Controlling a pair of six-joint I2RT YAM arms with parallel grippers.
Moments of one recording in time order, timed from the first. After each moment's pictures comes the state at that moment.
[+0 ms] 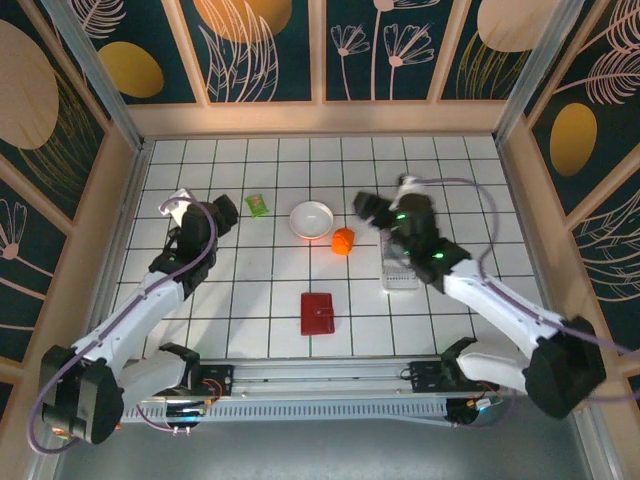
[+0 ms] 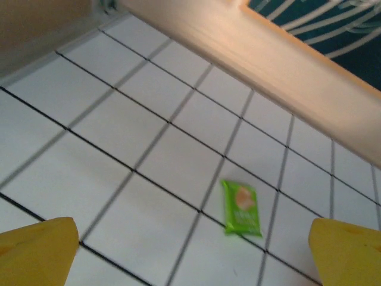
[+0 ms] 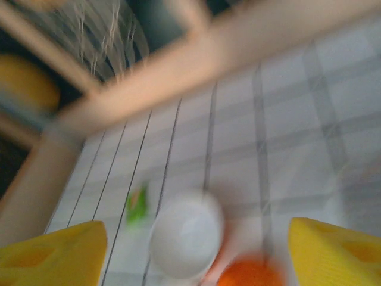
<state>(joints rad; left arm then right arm) -0.33 1.09 0.68 -0.11 -0.53 -0.71 0.51 1.08 0.73 0.11 0.16 0.59</state>
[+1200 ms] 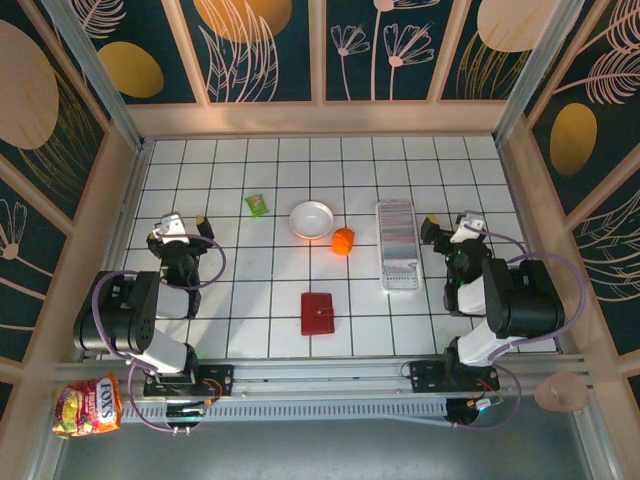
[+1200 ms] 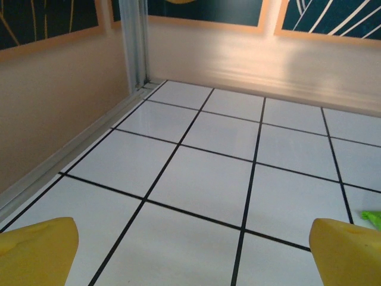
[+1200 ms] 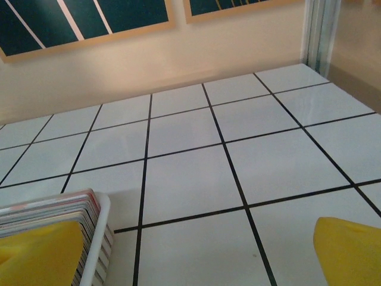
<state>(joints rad) -0.02 1.52 0.21 1.16 -0.30 -0.13 -0.03 1.57 0.19 1.23 0.01 0.15</state>
